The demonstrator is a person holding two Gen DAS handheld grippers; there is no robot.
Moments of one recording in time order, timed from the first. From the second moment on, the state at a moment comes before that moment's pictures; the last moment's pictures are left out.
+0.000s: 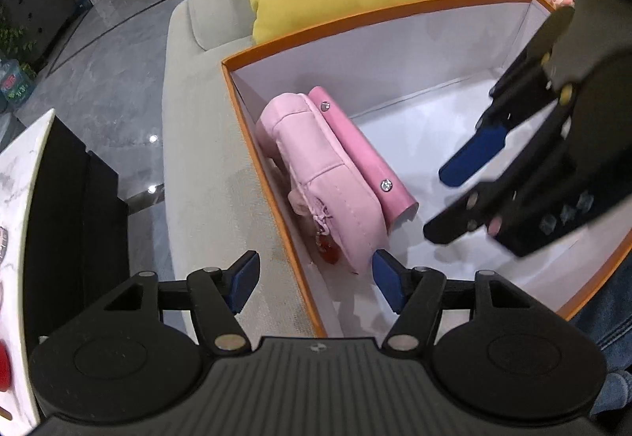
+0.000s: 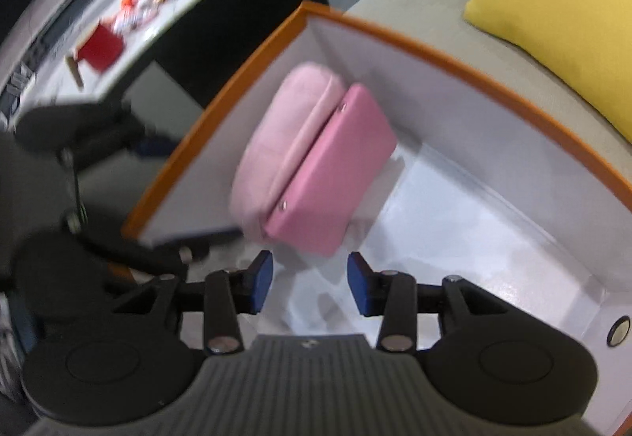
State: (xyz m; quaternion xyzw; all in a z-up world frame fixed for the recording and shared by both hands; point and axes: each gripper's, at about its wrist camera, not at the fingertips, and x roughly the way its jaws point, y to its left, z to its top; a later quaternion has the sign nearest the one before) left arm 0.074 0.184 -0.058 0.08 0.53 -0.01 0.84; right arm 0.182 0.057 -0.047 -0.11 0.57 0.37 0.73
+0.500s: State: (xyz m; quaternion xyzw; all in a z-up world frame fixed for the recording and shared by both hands) left arm 0.088 0.194 -0.058 0.04 0.54 -0.02 0.84; right arm 0.195 0.086 -0.057 -0.18 0.50 0.40 0.74
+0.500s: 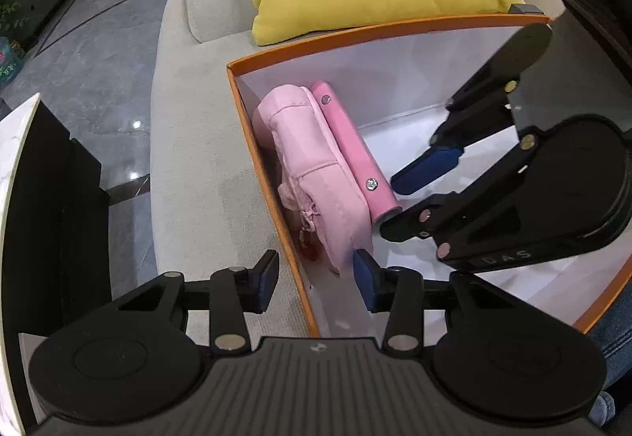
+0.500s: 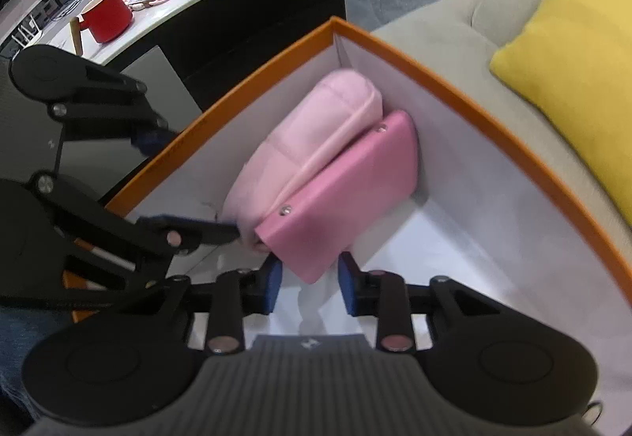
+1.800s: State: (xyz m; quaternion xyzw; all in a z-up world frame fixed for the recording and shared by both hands) left arm 0.075 0.162 0.000 0.03 0.49 -0.03 0.87; right arm 0.202 -0.005 -0.043 -0.07 0.55 0.30 0.77
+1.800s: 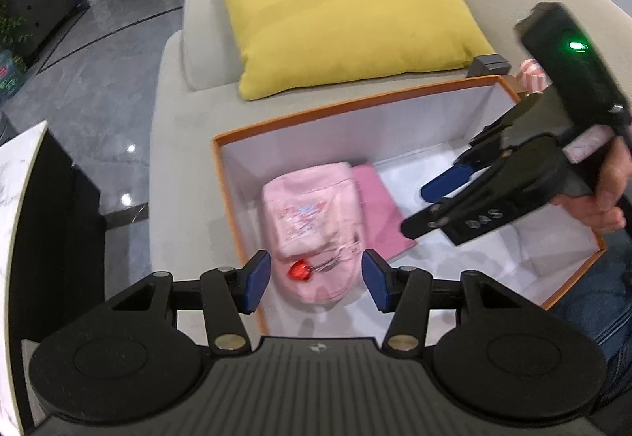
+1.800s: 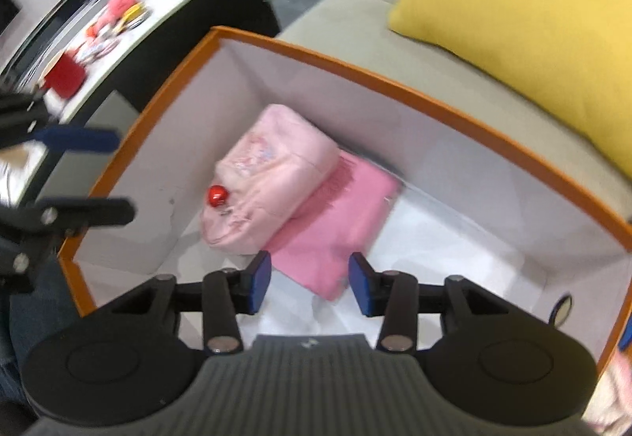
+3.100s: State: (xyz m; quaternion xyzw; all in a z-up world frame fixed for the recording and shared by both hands) left arm 0.111 0.204 -0.018 -0.07 0.51 0.00 0.86; right arm 0.192 0.066 -0.070 -0.14 0.52 0.26 0.80
